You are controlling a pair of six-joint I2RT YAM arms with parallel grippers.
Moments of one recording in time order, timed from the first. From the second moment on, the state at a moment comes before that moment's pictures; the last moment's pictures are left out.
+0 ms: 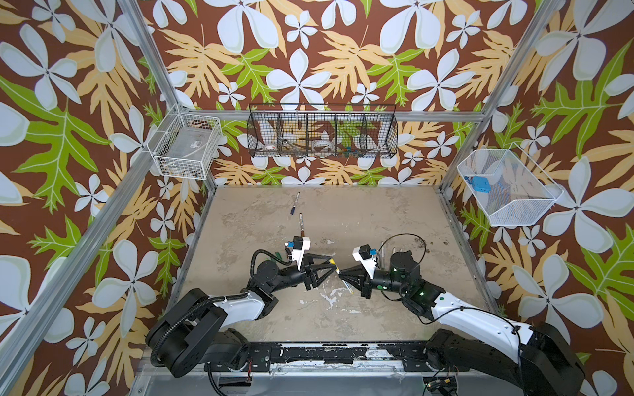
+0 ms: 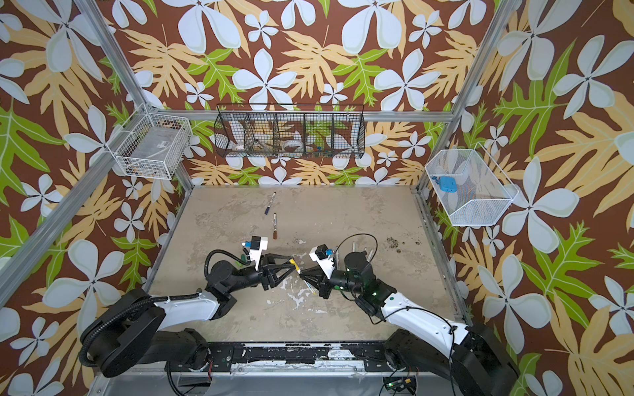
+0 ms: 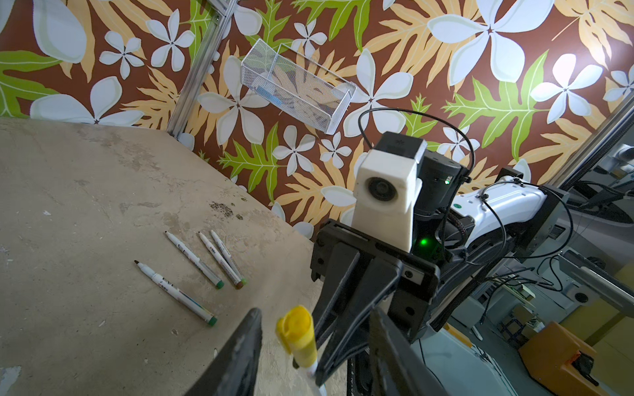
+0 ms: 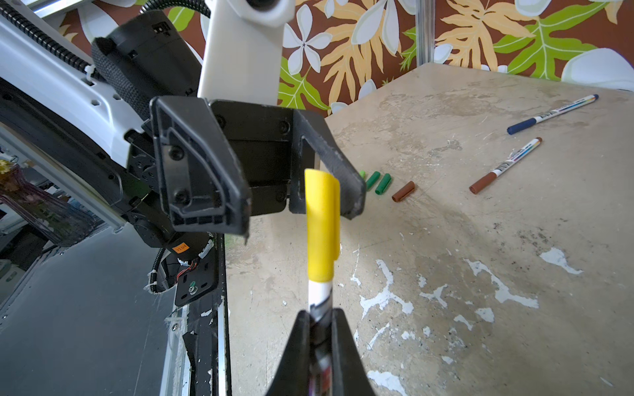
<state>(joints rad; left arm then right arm) -0.62 1.35 0.31 1.23 0.64 -0.68 0.69 1.07 0.46 0.32 -0.57 0.17</state>
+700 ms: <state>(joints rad) -0.63 1.38 0.33 1.23 0.66 -0.69 0.70 1.08 0.46 0.35 -0.59 0.17</state>
